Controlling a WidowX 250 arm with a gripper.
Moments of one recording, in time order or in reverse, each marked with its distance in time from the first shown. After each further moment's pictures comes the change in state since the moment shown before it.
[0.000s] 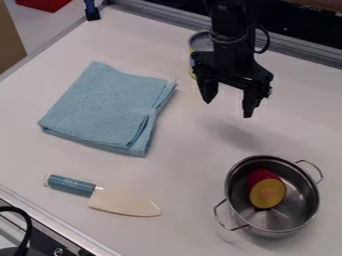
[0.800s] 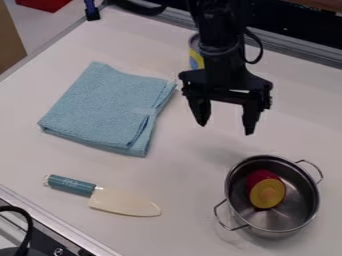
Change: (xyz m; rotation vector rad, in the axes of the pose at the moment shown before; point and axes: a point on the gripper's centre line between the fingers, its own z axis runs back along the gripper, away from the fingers) arm -0.044 -0.032 0.016 -0.104 0.063 0.162
